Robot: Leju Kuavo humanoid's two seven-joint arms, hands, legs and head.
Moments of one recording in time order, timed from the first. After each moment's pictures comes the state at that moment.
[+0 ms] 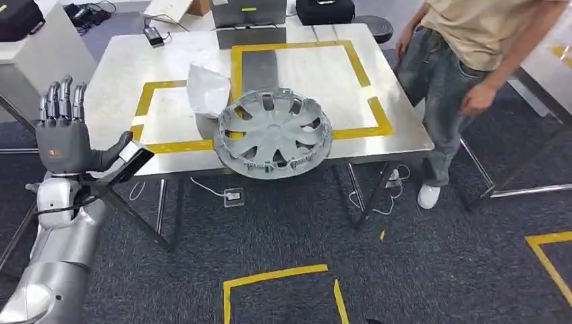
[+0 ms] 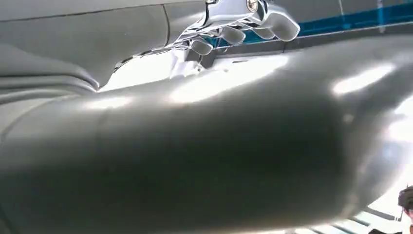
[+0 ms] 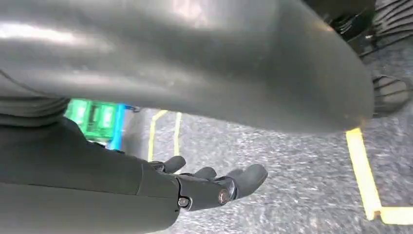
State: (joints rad) left arm -0.75 0.03 0.13 -0.60 -1.33 0.70 -0.54; right arm -0.13 0.19 -1.10 -0.21 1.05 -0.02 0.33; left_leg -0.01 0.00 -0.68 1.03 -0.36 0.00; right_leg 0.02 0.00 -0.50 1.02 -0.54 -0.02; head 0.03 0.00
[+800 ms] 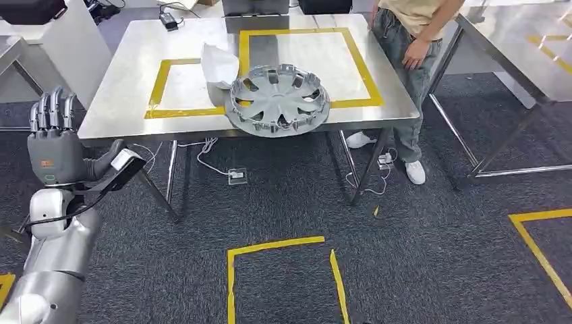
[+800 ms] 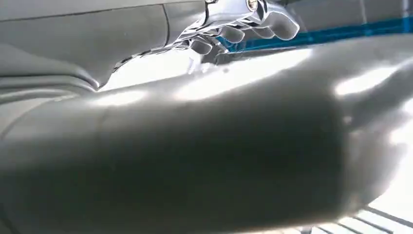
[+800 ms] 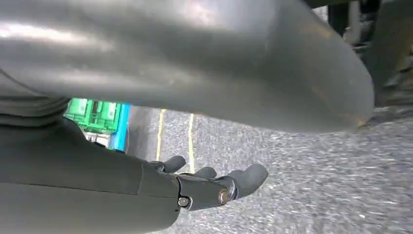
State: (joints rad) left arm -0.71 0.05 0.14 -0.61 -1.29 0.70 -0.57; right arm -0.12 0.19 -1.10 -0.21 1.07 -0.01 0.33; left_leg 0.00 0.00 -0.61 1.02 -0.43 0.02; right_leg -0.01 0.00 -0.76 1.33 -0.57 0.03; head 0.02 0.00
